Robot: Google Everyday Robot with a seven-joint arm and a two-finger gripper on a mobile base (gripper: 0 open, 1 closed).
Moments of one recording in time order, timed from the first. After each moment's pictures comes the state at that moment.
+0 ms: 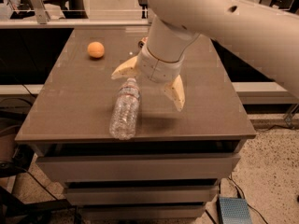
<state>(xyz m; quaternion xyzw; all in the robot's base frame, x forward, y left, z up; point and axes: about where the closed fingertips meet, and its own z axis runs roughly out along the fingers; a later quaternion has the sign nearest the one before) 0.516 -0.002 0.868 -0.97 0.18 -0.05 0.15</state>
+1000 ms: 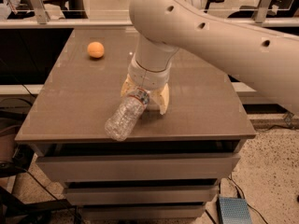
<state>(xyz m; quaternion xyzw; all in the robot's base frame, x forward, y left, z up) 0.533 0.015 0.828 -0.98 0.16 -0.05 0.11</state>
